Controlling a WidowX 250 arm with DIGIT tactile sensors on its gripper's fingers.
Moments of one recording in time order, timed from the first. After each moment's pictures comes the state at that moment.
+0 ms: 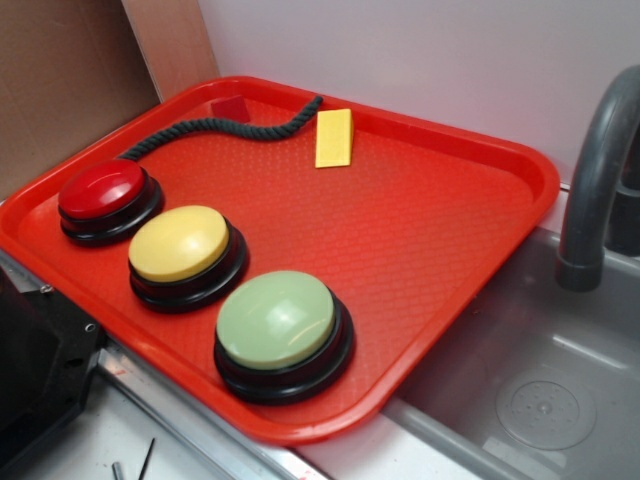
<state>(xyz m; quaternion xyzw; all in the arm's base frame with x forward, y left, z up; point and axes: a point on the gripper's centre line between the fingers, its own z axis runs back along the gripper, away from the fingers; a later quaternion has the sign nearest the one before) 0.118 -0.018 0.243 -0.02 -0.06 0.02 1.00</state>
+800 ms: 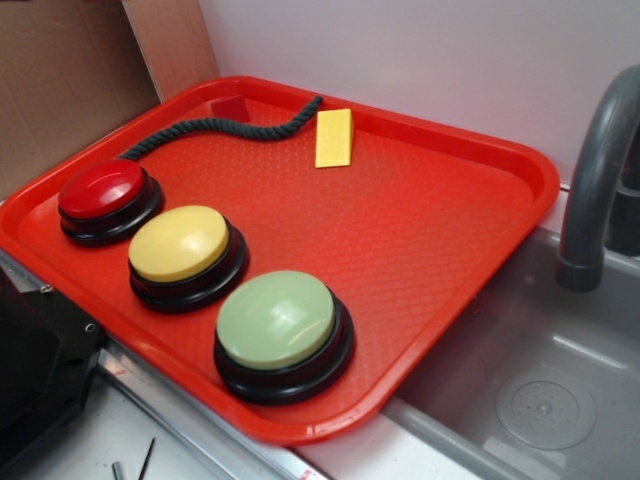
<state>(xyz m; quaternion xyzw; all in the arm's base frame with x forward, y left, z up) 0.163 -0.021 0.217 -0.02 -0.03 0.23 0.97</state>
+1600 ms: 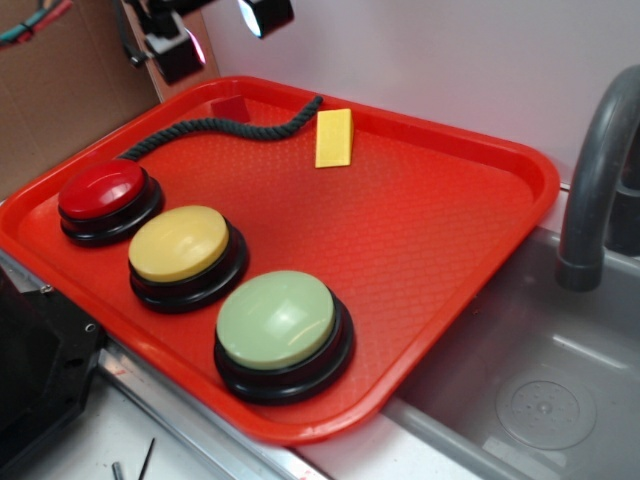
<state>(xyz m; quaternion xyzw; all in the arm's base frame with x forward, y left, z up) 0.274 0.027 0.118 -0.02 -0.11 0.63 0.77</state>
